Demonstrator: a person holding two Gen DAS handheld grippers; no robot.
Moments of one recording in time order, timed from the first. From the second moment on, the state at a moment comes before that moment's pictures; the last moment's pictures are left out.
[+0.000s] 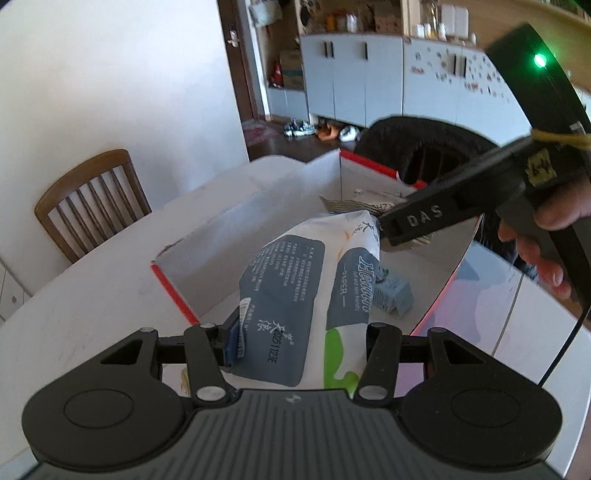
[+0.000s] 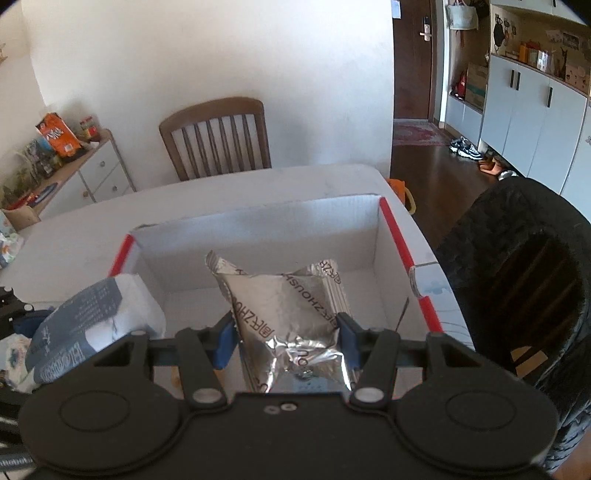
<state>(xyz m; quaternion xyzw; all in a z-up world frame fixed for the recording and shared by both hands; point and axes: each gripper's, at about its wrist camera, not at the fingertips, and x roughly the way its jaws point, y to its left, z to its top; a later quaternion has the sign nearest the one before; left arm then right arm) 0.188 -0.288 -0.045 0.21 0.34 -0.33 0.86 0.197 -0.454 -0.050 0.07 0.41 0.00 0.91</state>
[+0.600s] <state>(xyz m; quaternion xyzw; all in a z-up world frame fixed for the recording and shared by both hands) 0.216 -0.317 -0.079 0.24 0.41 -0.32 0.82 0.235 -0.460 -0.081 0.06 0.46 0.02 0.89</state>
